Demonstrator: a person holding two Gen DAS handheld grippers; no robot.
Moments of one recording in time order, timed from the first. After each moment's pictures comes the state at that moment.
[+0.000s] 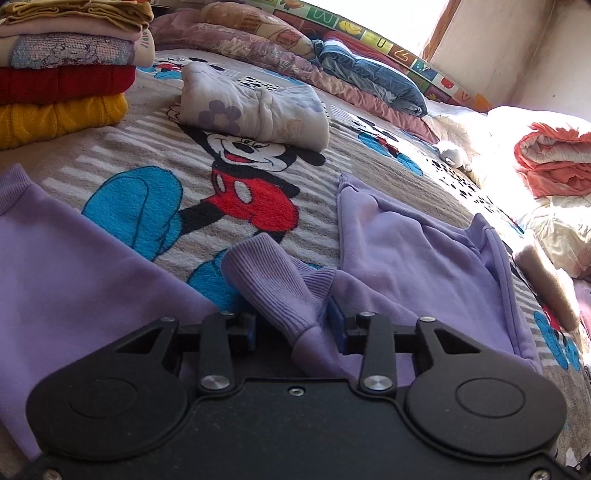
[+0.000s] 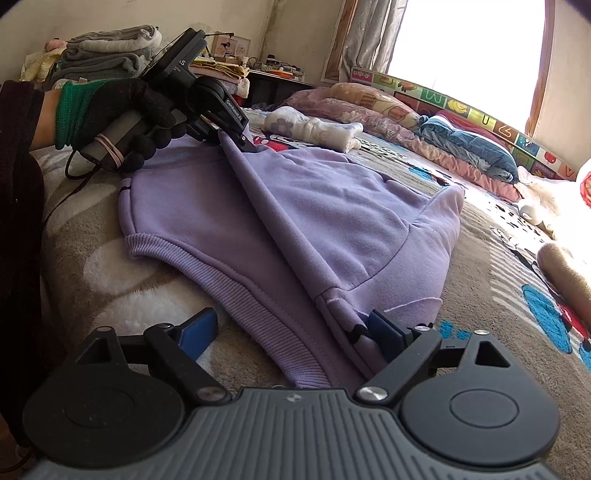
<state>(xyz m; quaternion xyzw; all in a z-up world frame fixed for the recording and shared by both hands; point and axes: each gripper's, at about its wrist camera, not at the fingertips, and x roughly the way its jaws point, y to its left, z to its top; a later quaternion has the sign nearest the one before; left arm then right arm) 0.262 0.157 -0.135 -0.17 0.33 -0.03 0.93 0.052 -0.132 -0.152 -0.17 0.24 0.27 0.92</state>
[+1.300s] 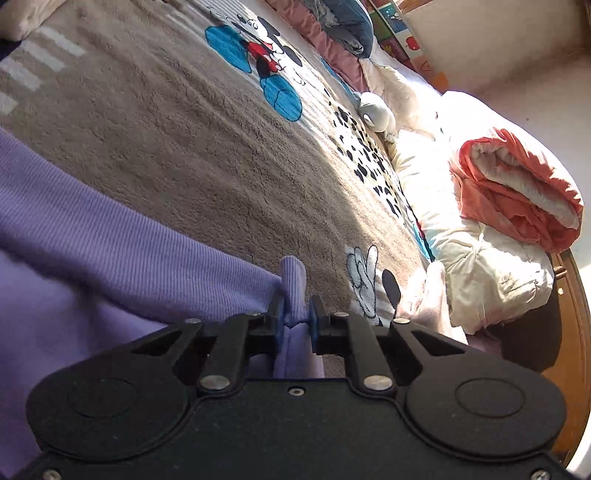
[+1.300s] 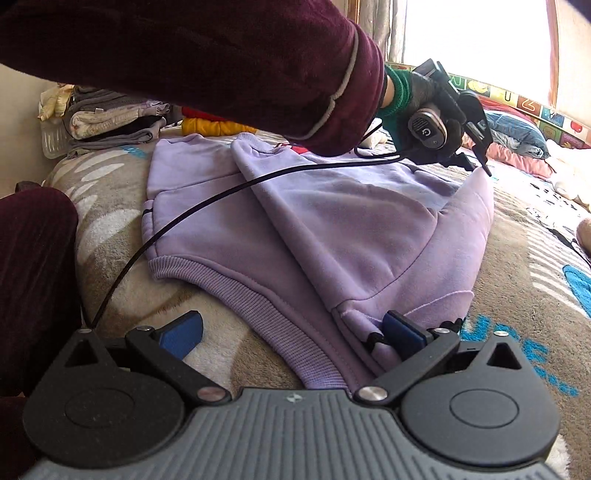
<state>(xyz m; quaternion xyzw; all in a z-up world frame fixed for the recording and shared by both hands) 0.503 -0.034 -0.160 -0.35 0.43 -0.19 0.81 0.066 -0.139 -0.148 -0.11 0.26 0.33 0.90</state>
